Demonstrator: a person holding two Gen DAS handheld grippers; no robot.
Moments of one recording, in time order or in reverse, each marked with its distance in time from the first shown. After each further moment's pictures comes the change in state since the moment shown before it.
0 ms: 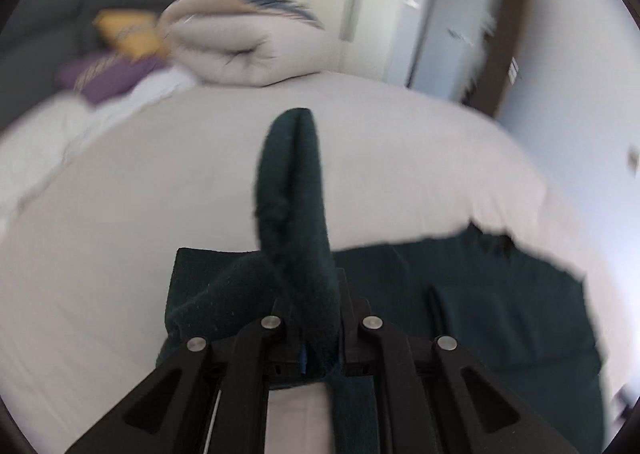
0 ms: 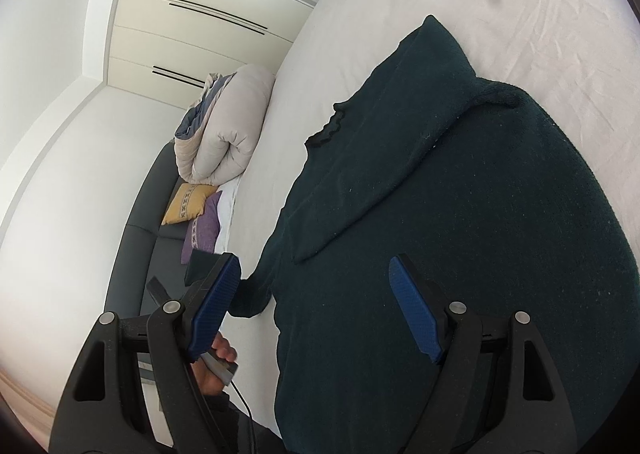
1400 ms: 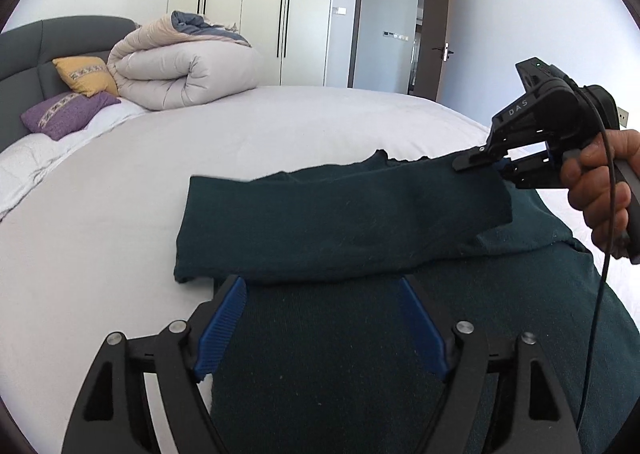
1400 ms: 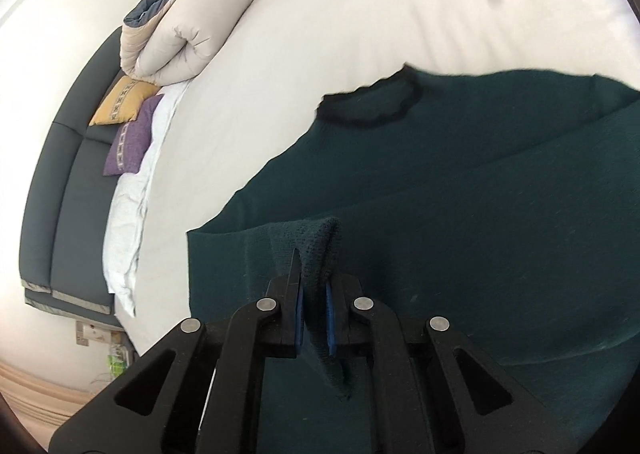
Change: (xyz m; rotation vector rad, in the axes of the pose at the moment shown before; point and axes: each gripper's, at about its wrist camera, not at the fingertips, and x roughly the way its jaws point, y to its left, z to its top) left arm -0.037 -0.047 -0.107 0.003 -0.087 -0.171; right arm 0.264 0.078 0.099 -0.283 0.326 -0.298
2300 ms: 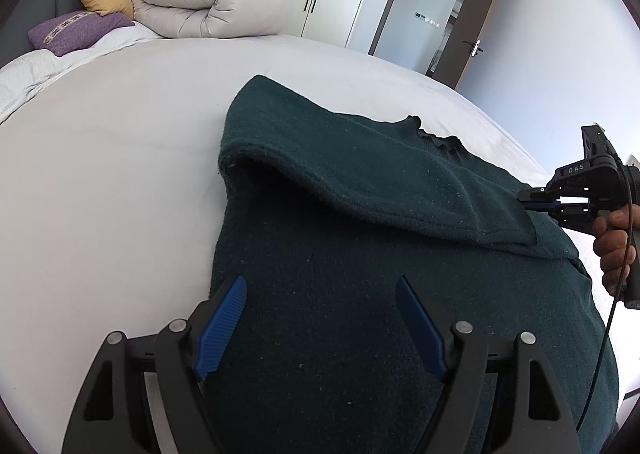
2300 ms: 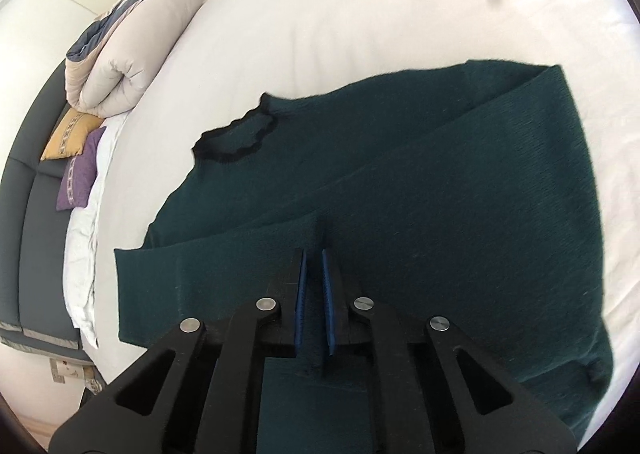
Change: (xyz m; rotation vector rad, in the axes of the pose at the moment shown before) left arm 0.035 0.033 -0.016 -0.183 0.134 -0.054; right arm 0.002 -0.088 0.004 0.098 -0.056 -0.170
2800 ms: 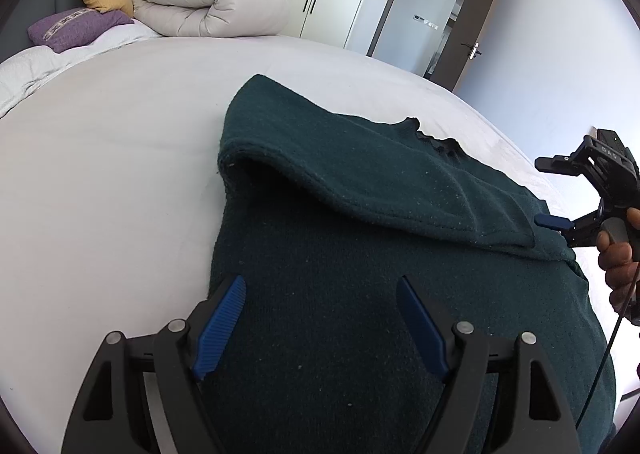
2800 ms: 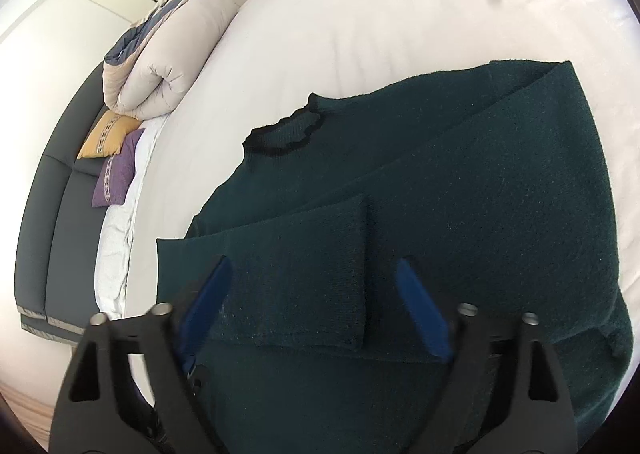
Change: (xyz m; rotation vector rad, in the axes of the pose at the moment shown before) left arm 0.001 0.002 0.001 -0.011 -0.002 -0.016; right arm -0.006 0.008 -0.011 -0.011 -0.035 0.162
